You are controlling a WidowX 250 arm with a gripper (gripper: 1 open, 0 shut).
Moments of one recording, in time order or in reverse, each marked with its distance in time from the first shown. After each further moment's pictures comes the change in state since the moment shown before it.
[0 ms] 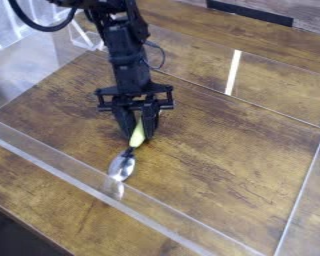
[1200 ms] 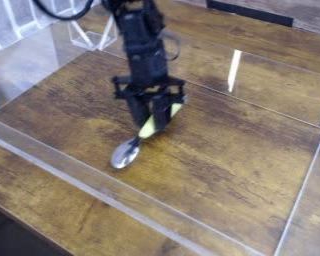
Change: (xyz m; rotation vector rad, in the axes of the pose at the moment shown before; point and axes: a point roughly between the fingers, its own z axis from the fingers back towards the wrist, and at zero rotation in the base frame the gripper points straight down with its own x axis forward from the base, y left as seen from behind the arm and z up) arm 0.001 -0.038 0.020 0.007 0.018 -0.255
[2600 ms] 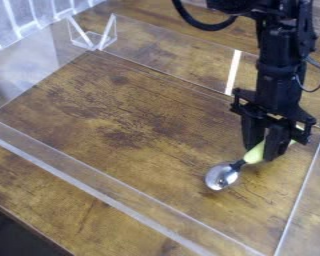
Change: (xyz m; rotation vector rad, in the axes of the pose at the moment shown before) arm 0.015 -0.122 -0.036 0.091 0.064 -0.395
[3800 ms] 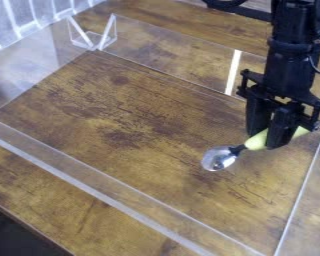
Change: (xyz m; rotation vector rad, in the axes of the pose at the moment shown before) arm -0.008 -0.008 0.029 0.010 0.061 -0.085
